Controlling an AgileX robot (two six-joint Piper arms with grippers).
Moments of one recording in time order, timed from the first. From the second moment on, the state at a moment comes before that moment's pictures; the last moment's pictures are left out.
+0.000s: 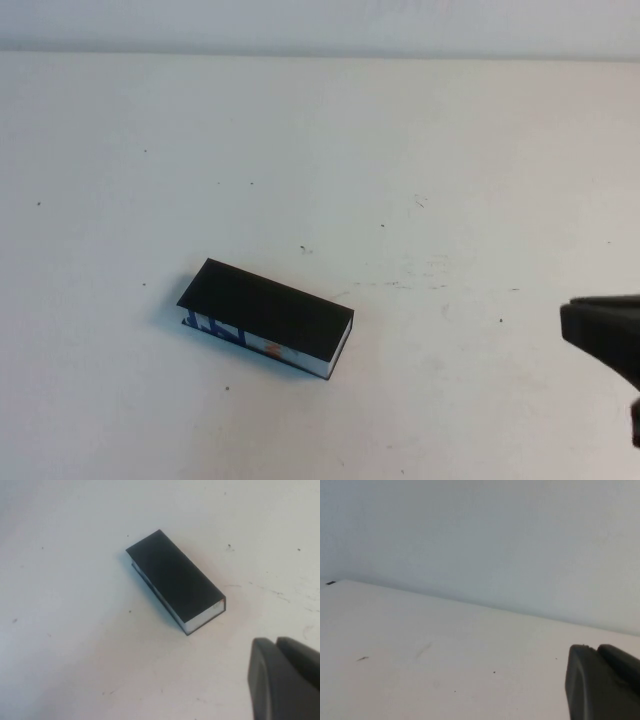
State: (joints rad) right arm 0.62 0.76 -0.82 0.25 0.69 -0.04; left arm -0.11 -0.01 0.03 -1.48 -0.21 1.33
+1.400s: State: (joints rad) right arm -0.02 0.00 0.03 0.09 0.22 0.11; left arm -0.11 -0.01 0.03 -1.48 -0.22 1.33
